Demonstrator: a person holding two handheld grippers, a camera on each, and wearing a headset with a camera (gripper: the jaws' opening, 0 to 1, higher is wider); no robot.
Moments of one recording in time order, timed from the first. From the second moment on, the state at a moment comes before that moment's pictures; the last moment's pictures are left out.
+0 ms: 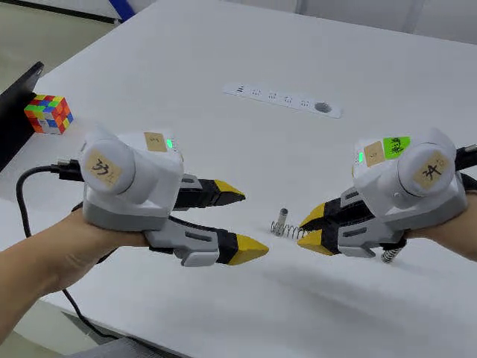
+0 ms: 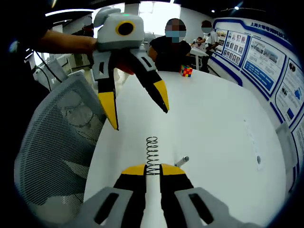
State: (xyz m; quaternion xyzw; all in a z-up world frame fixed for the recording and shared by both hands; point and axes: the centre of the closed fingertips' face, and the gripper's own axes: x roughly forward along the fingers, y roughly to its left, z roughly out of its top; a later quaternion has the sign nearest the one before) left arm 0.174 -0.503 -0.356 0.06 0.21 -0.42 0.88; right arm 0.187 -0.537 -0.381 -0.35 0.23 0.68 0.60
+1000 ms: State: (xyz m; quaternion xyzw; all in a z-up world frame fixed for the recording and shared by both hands) left arm 0.156 -0.541 -0.367 0.10 0.23 -0.49 0.84; right arm 0.156 -0.542 -0.372 -0.38 0.20 0.71 0.55
